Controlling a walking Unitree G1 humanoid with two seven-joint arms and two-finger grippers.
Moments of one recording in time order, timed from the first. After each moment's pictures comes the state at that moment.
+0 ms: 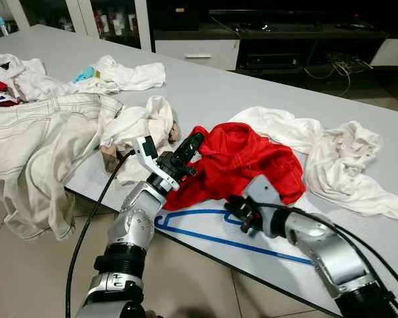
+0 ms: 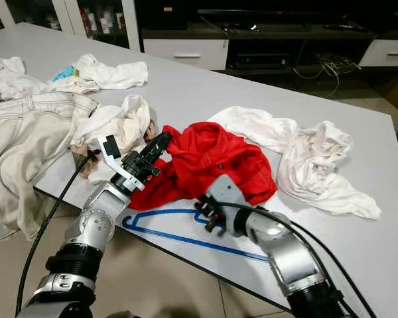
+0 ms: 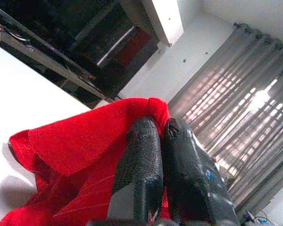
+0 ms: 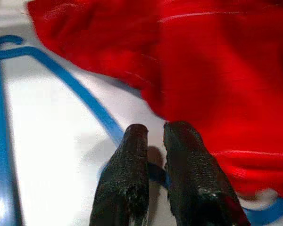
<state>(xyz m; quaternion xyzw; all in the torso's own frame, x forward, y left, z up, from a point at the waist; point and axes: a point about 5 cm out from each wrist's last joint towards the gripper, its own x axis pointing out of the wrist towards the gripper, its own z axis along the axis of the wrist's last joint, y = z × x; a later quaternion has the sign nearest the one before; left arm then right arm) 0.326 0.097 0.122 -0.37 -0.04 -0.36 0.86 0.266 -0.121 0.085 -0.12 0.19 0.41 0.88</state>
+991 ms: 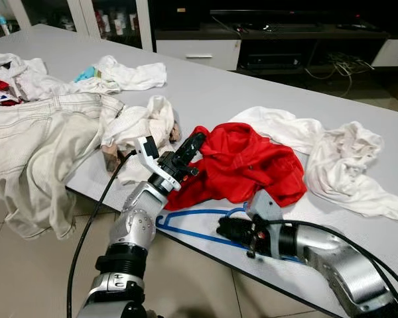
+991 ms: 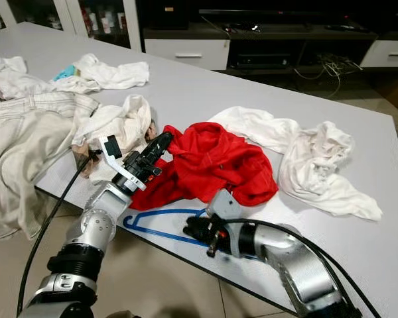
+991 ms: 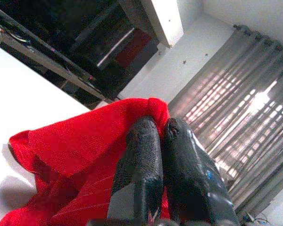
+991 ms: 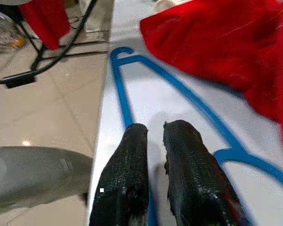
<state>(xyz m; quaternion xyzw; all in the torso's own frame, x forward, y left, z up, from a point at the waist) 0.326 0.096 0.122 -0.37 -0.04 -0.36 0.86 0.231 -0.124 0.089 -0.04 0.21 0.52 0.83</state>
